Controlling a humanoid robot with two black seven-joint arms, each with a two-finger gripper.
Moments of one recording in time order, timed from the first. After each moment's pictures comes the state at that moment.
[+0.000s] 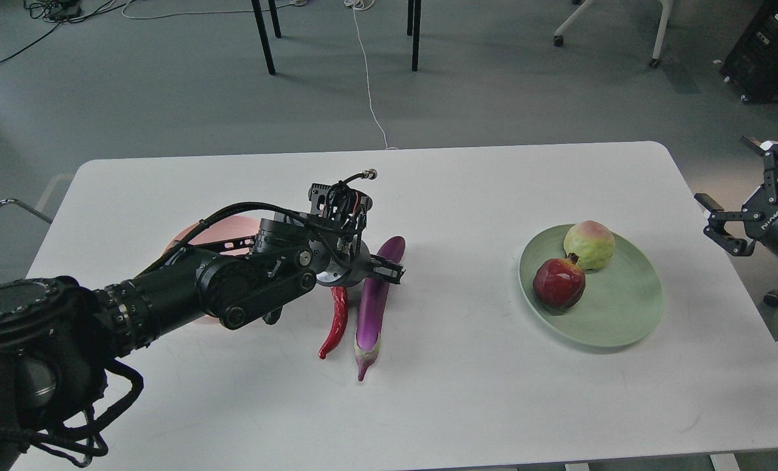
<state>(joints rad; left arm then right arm) -0.99 0.01 -0.25 -0.83 1.45 -0.49 0.22 0.78 -0.94 0.02 0.95 0.30 0.49 0.49</state>
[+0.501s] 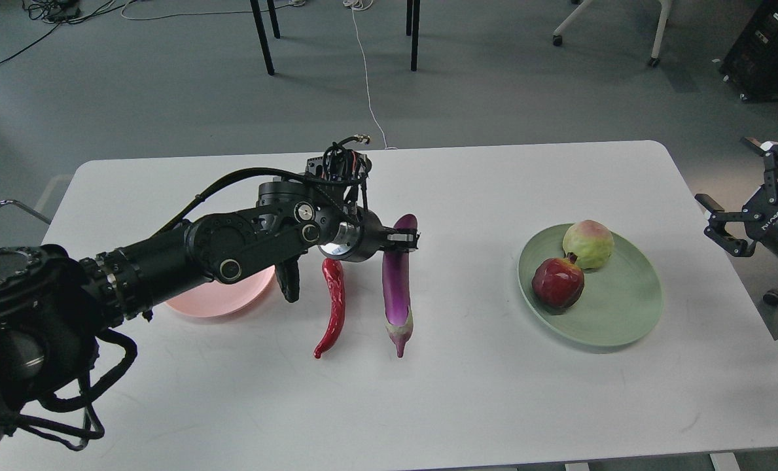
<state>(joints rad) -1.11 0.12 -0.25 -0.89 1.11 -0.49 0.32 0.78 -0.94 0.02 0.95 0.30 0.49 0.49</state>
